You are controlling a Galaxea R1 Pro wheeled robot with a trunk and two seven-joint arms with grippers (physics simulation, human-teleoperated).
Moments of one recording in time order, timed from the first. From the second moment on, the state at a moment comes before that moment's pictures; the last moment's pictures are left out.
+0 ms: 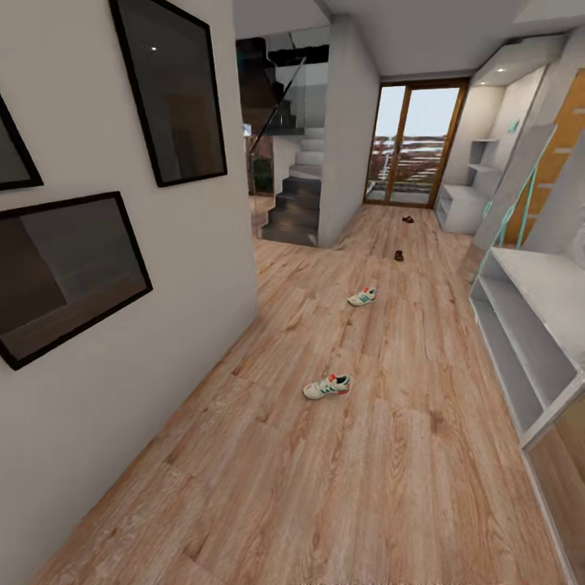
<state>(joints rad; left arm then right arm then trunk) -0.20 0.01 0.00 -0.23 0.02 -0.34 0.01 -0.06 -0.10 -0.16 -0.44 0.00 -0.41 0.00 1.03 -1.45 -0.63</state>
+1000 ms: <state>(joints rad) -0.20 0.01 0.00 -0.23 0.01 -0.34 0.01 -0.06 -0.09 -0.16 -0.44 0.00 -0.41 0.00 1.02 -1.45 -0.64</state>
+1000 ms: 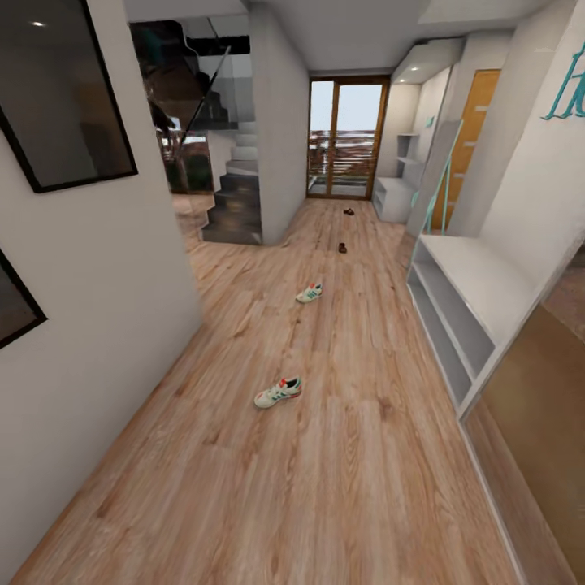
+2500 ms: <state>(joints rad) -0.26 0.03 0.01 -0.31 -0.01 -0.30 0.01 -0.07 -0.10 -0.16 -0.62 0.00 -0.41 -0.01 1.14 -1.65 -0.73</state>
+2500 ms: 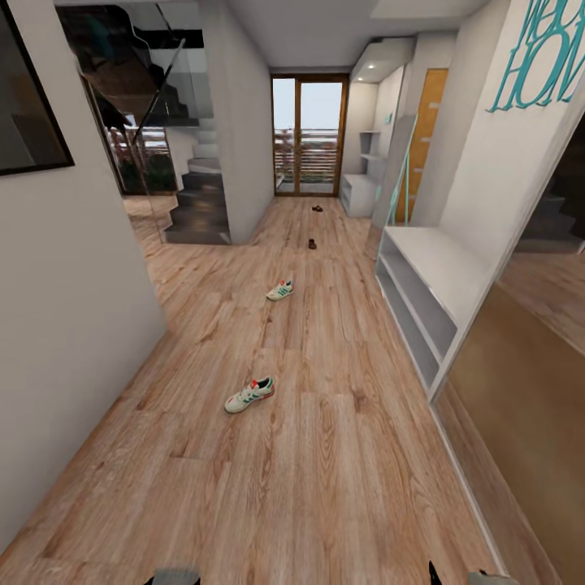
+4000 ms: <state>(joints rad) -0.32 0.03 0.02 -0.22 -0.02 -0.28 0.02 -0.07 -0.09 -0.15 -0.54 0.01 -0.41 -0.02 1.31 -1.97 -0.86</state>
